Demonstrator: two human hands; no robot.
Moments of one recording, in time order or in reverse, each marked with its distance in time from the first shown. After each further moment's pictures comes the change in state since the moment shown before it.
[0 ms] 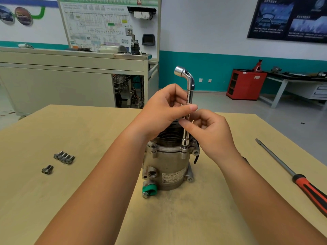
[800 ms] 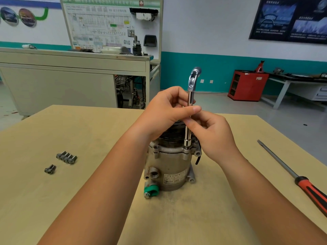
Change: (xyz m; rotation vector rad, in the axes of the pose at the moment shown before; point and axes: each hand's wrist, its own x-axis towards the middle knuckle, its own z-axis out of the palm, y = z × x) left_hand 0.001 0.001 0.000 -0.037 -0.016 0.002; right_hand 0.000 -0.007 0.002 -0.020 -0.045 -0.061
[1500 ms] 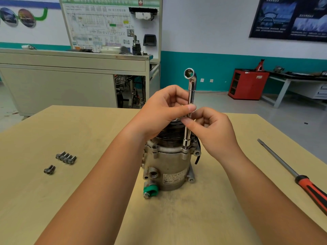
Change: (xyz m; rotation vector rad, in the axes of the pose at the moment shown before) left_hand -0.001 -0.001 -0.004 -0.014 -0.040 -0.008; right_hand 0.002 0.006 -0.004 0.022 0.070 0.059
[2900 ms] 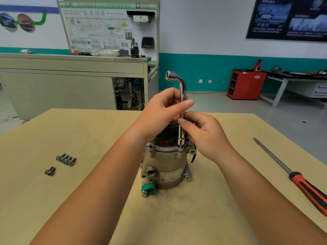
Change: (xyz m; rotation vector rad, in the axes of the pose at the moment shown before) left_hand -0.004 0.007 0.013 0.116 0.086 -0.034; right_hand -0.005 -0.009 -0.003 -0.074 -0.179 -0.030
